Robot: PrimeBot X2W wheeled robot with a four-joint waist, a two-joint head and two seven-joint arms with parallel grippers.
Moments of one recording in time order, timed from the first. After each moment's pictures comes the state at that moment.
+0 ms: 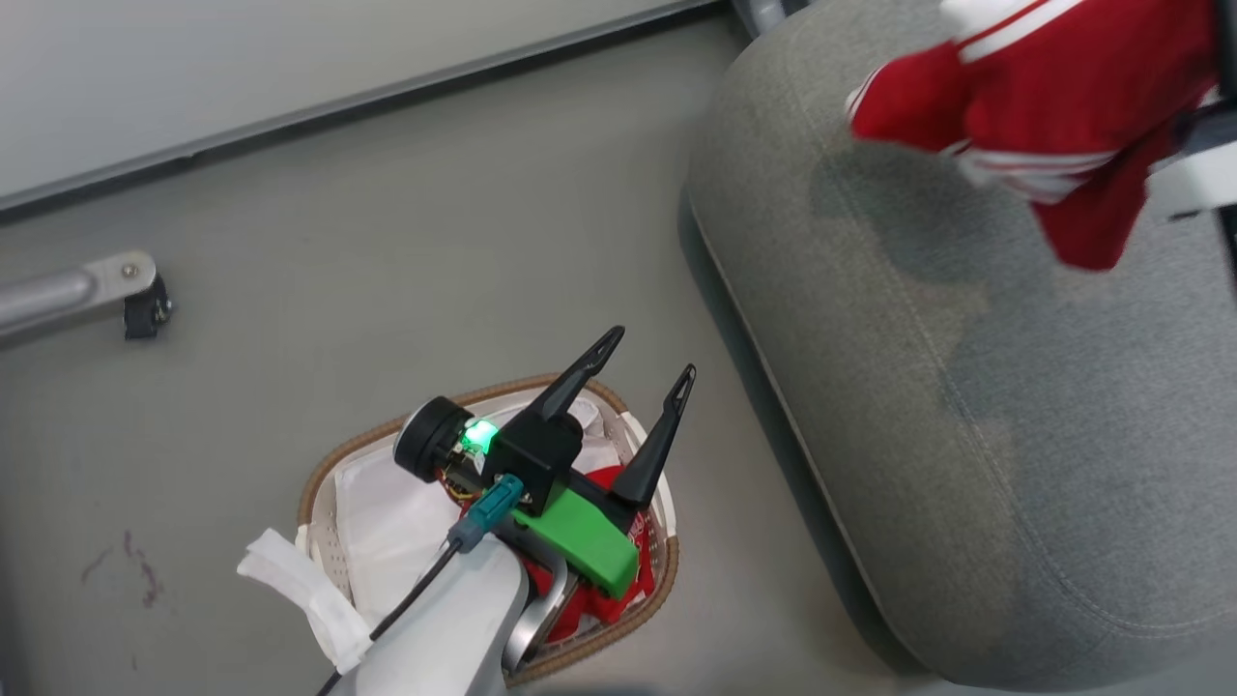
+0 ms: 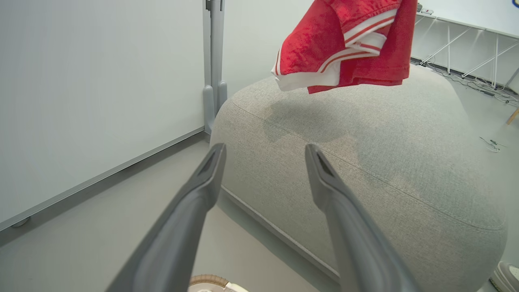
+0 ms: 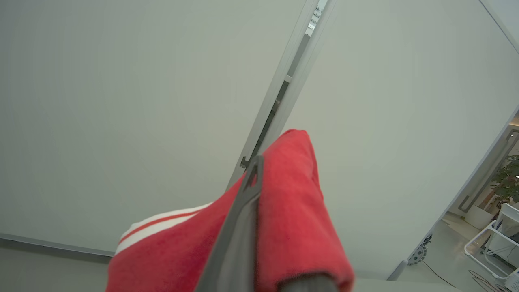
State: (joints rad) left arm -0.42 0.07 -0.66 0.36 -0.29 -0.13 -0.26; right arm -0.73 -0.34 -0.02 0.25 0.04 0.13 -0.26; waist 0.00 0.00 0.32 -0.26
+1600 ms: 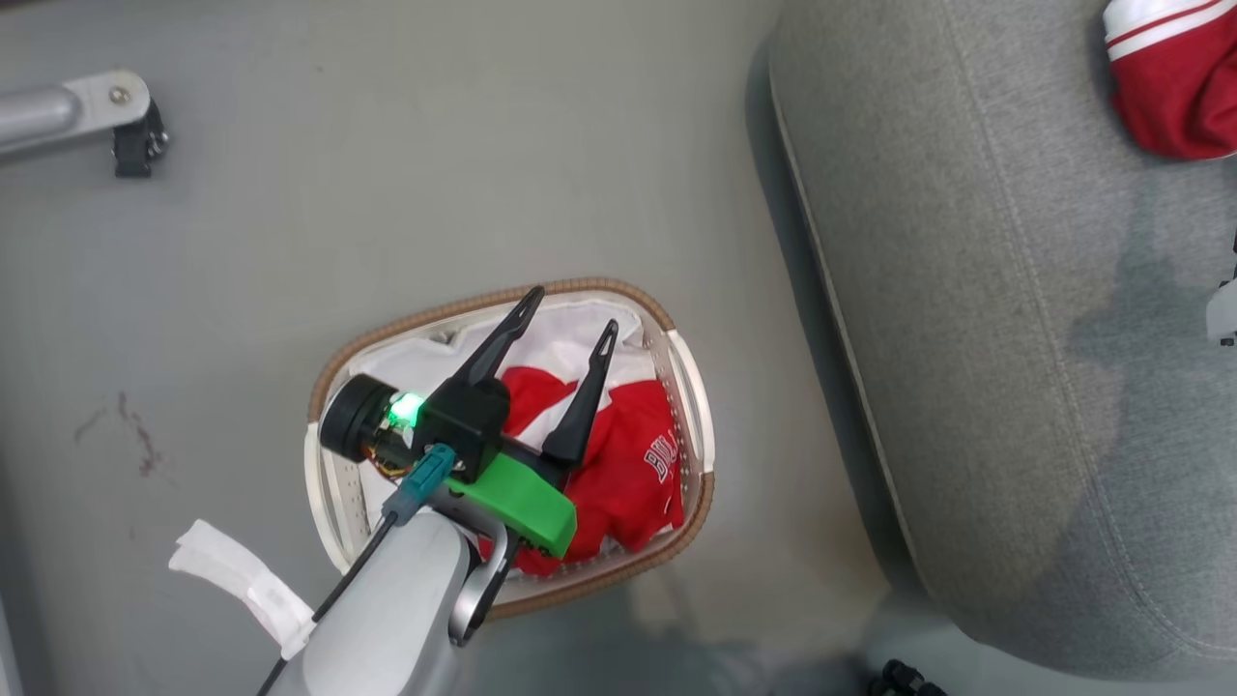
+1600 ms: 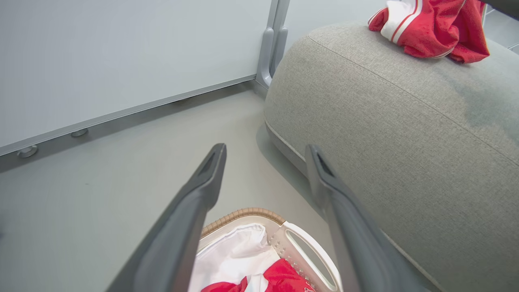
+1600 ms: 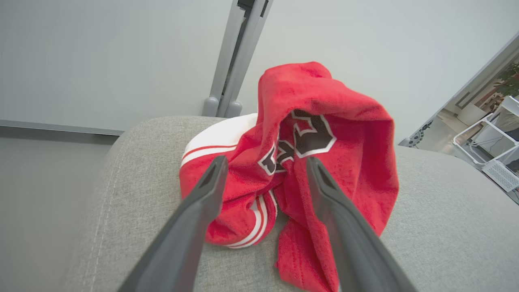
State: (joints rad) left arm -0.45 0.10 -0.54 0.36 -0.24 -0.13 -0.26; right arm -0.57 -0.30 -0.29 0.38 -0.03 0.13 -0.26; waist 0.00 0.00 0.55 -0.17
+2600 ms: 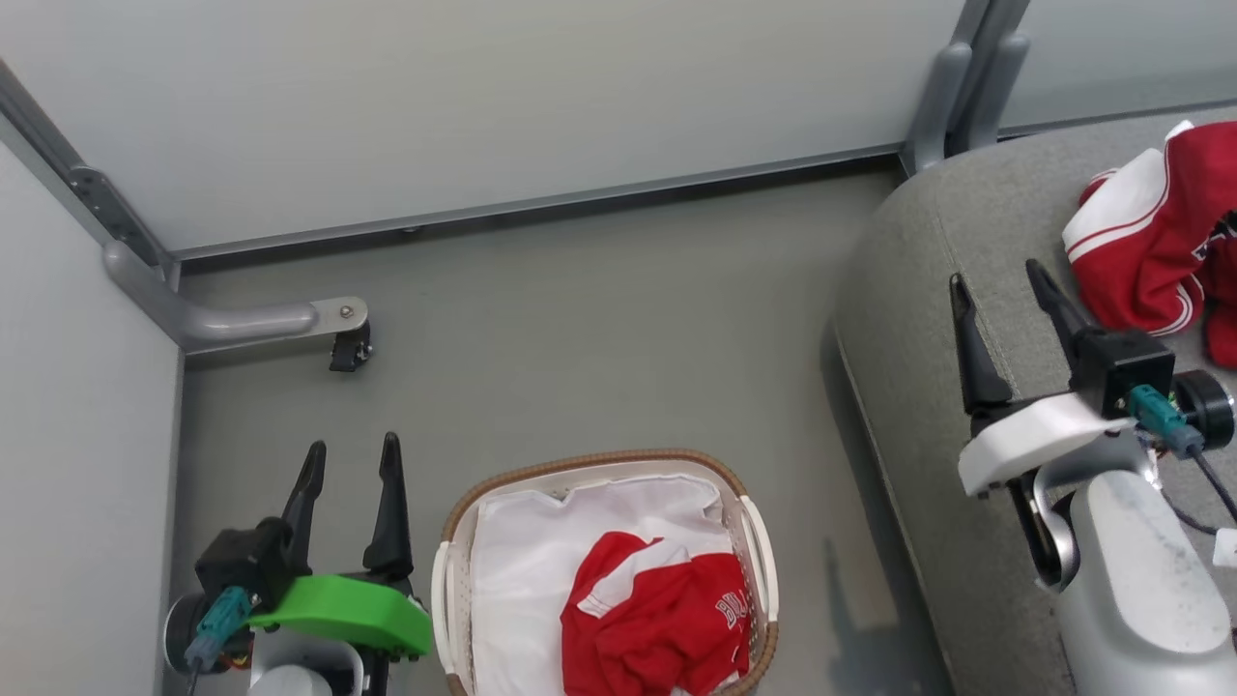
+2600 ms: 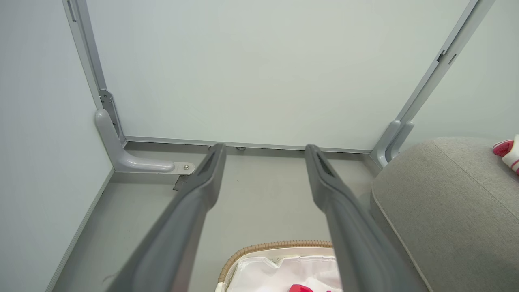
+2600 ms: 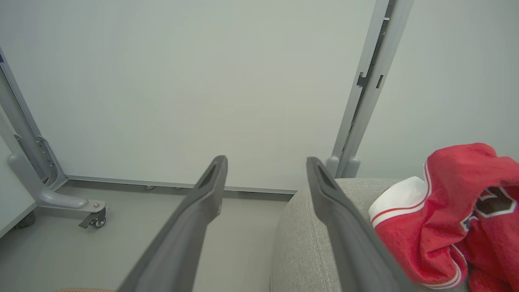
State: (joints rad) left arm -0.12 0.05 -0.11 0.32 -0.32 -0.11 -0.26; right arm -0.40 -0.12 -0.02 0.40 0.06 0.13 -0.26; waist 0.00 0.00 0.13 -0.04
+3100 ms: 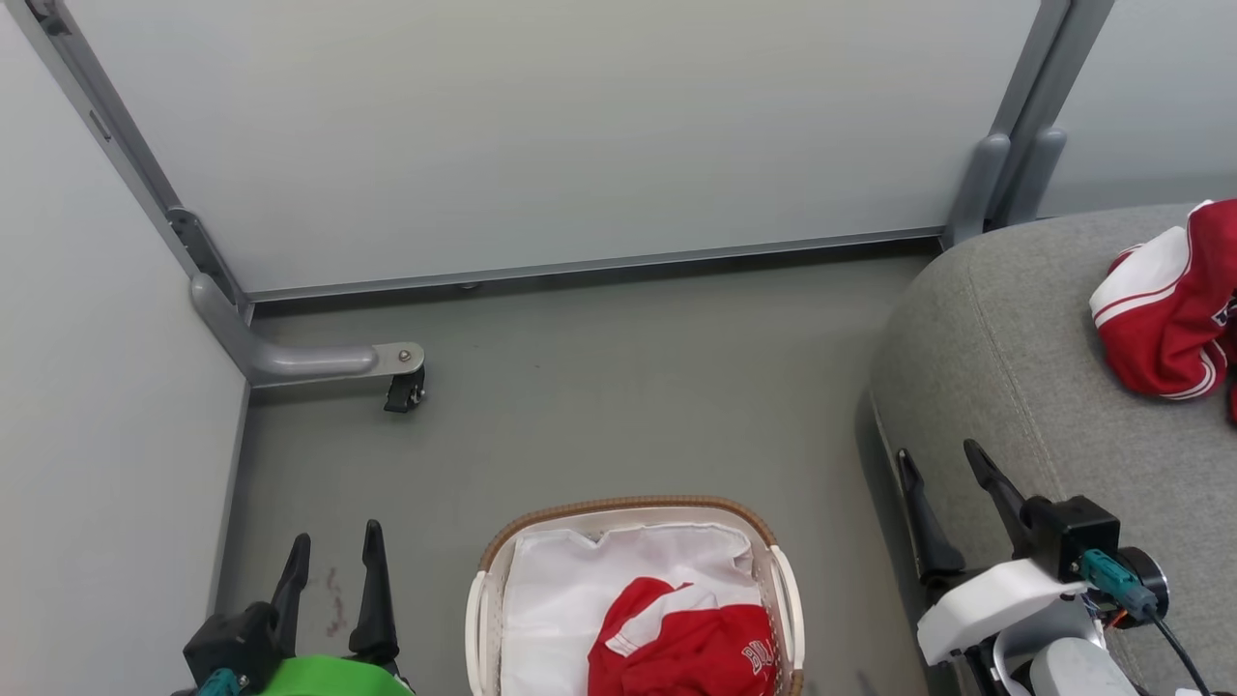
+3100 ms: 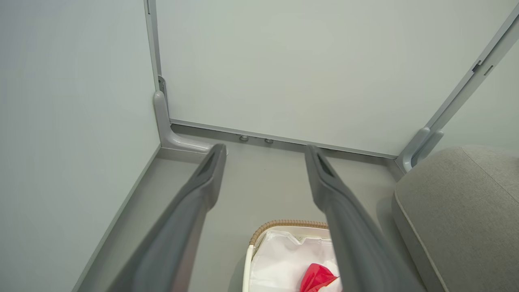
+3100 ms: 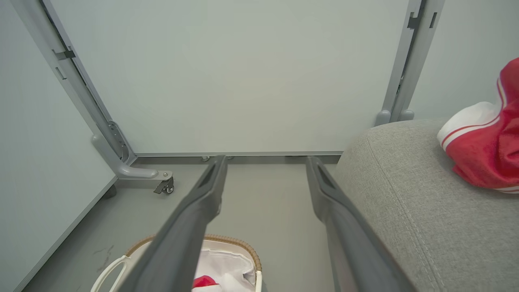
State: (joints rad) left arm 0.02 0.05 -0.07 0.31 -0.34 -0.10 -0.26; right arm -0.11 -0.05 0.03 0.32 0.16 0.13 -0.26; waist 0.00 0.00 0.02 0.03
